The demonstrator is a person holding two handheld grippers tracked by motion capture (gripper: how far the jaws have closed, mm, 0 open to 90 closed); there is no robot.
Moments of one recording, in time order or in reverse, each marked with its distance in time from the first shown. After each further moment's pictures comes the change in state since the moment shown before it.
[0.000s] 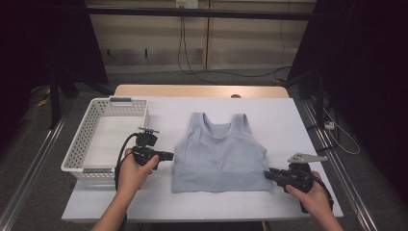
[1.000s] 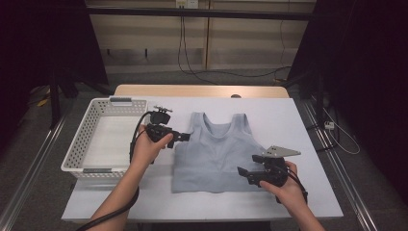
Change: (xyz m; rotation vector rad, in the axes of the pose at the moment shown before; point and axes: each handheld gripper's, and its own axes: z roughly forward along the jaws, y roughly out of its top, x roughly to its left) left arm 0.004 0.069 0.038 -0.059 0.019 0.088; right arm 0.053 0.035 0.039 -0.069 0.015 -0.106
